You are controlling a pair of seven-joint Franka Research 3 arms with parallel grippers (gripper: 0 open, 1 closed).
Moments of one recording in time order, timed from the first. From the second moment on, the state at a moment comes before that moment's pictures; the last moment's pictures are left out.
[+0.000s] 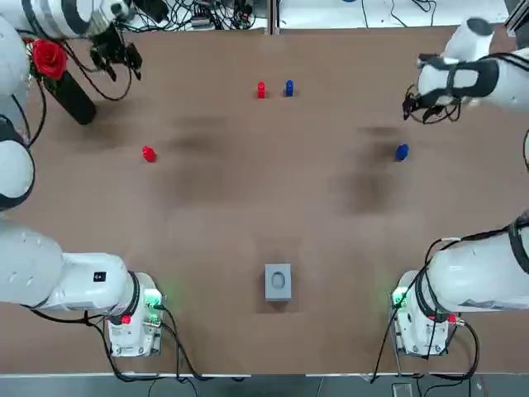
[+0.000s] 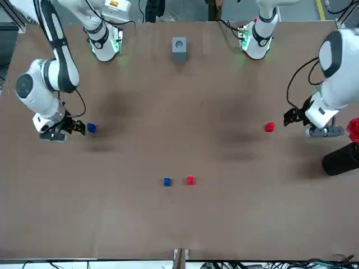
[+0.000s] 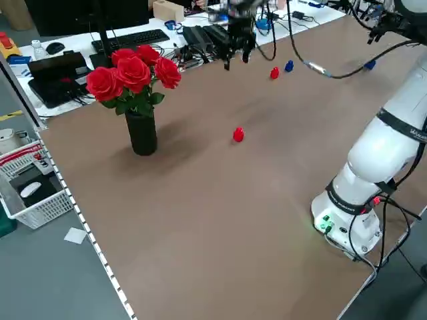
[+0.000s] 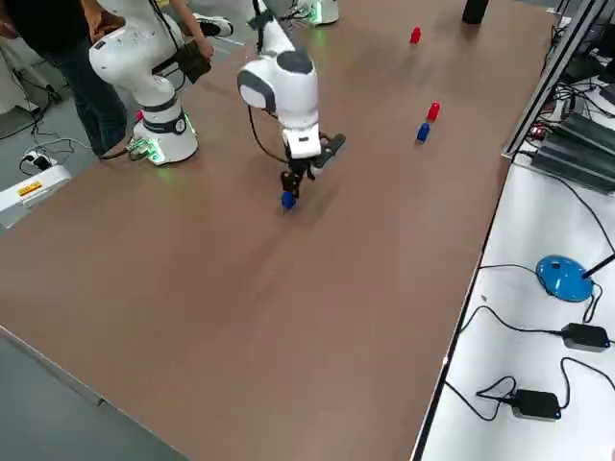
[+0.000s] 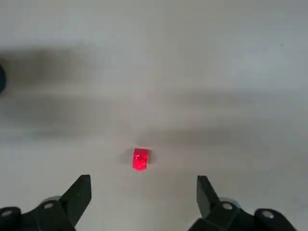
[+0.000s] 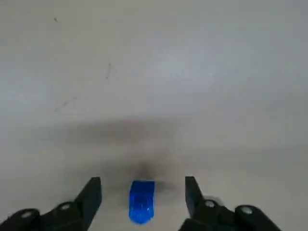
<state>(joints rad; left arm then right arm) 0.00 0.02 -0.02 -2.08 -0.02 2.08 0.00 -0.08 0.12 -0.01 -2.42 0.02 2.59 -0.01</state>
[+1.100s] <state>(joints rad) 0.00 0.17 -0.03 -2.43 -0.02 2.55 0.00 -0.05 0.15 -0.01 -2.53 0.02 2.67 -0.01</state>
